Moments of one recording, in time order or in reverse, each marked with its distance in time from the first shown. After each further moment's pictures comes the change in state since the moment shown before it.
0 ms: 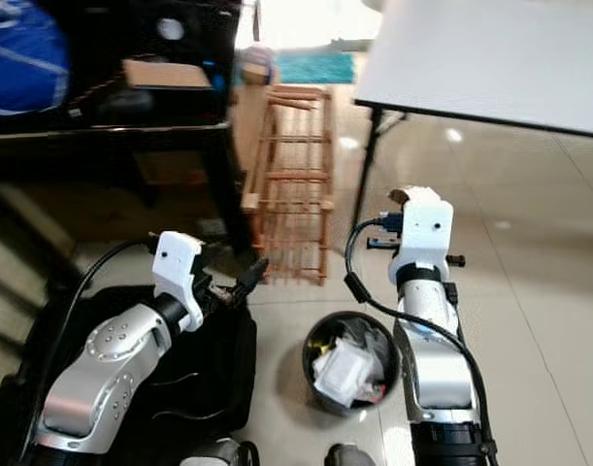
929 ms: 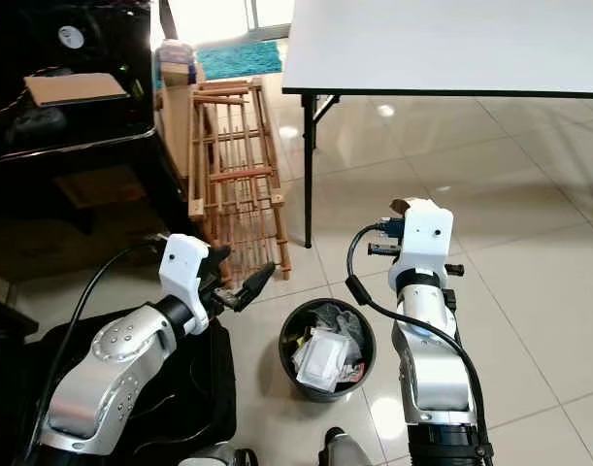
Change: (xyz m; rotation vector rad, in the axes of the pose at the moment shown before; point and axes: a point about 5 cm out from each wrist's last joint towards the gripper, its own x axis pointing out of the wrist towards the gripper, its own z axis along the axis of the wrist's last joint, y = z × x) left arm 0.002 -0.006 -0.002 -0.003 0.009 -0.036; right arm -0.001 0.001 -0.009 0.017 0.050 -0.015
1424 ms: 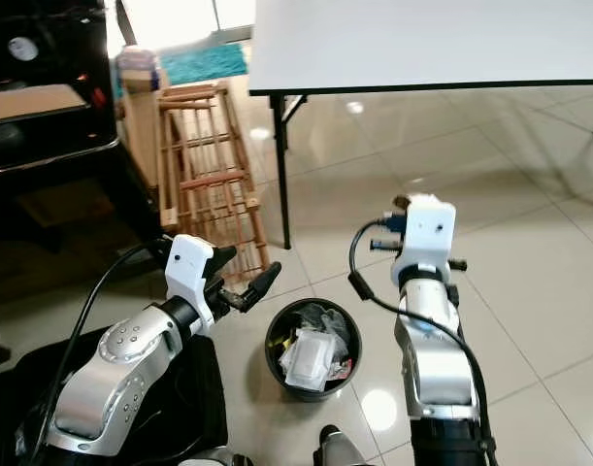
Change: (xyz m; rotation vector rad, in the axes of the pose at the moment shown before) left arm 0.003 -0.006 0.000 -0.018 -0.013 -0.016; right arm 0.005 -0.003 0.007 -0.012 -0.013 -0.004
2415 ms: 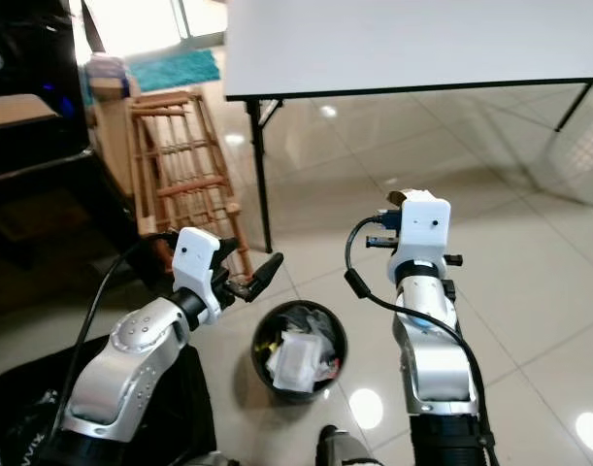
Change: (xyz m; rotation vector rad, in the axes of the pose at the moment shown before) left arm 0.015 -0.001 0.000 0.009 -0.023 0.025; right arm 0.001 0.000 0.001 -0.010 -0.003 0.013
